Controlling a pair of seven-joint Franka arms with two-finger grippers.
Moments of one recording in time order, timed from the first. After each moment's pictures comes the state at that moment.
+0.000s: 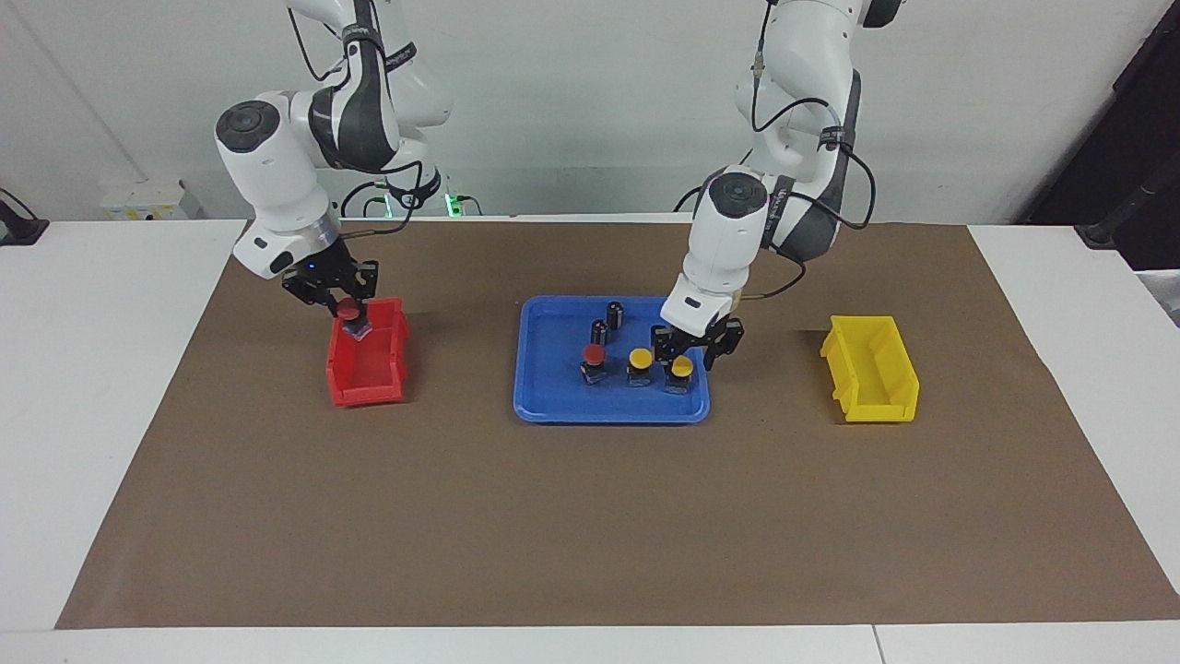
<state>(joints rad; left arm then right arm) -0.53 0.21 -0.04 -1.98 0.02 2.29 -0.61 -0.14 -0.18 0.14 -2.31 0.05 2.14 -0.13</state>
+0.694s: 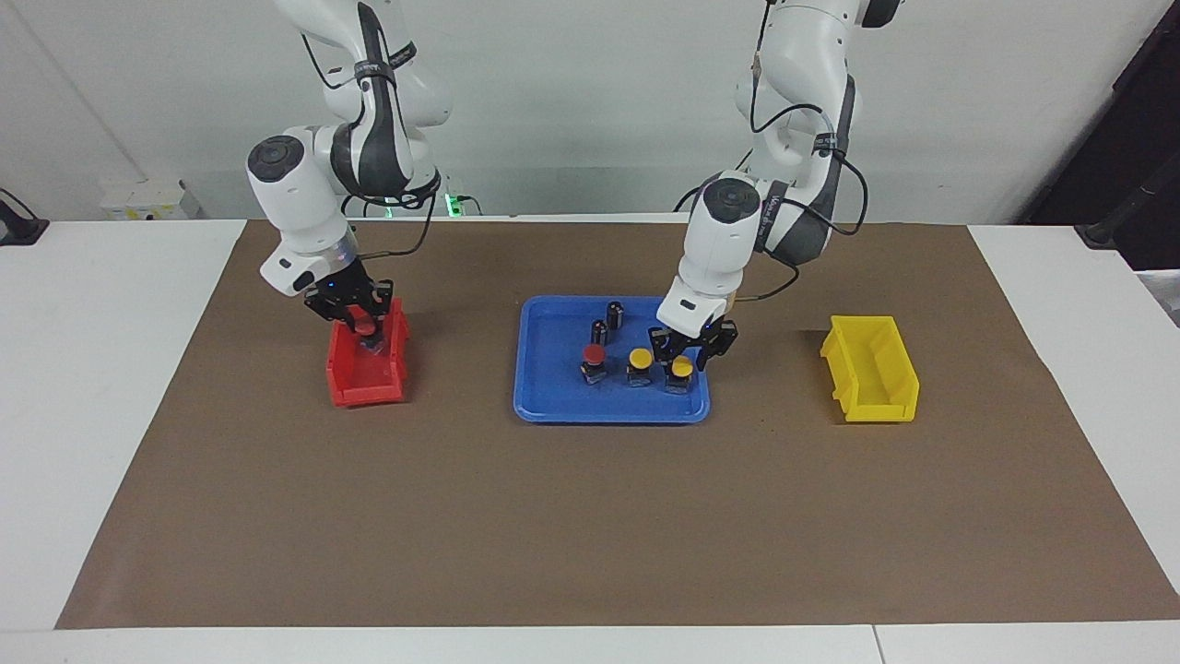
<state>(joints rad) -0.54 0.21 -0.03 -2.01 0.02 2.32 -0.64 -0.14 -0.16 0.14 -2.47 0.06 2.34 -0.14</state>
